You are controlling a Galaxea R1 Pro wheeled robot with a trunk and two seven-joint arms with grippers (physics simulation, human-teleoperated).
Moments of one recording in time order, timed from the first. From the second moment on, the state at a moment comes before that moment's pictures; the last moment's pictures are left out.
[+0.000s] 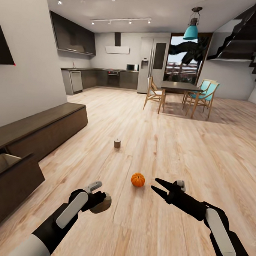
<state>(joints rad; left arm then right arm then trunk) -0.53 0.07 -0.47 -1.12 1.23 0.53 0.80 -0.31 -0.14 -0.09 -1.37 -1.00 1.03 0.79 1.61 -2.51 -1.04</state>
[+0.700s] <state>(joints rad) -0.53 0.10 -0.47 -1.13 1.23 0.53 0.80 -0.31 -0.14 -0.09 -1.35 -1.00 1.03 0.79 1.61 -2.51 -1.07</state>
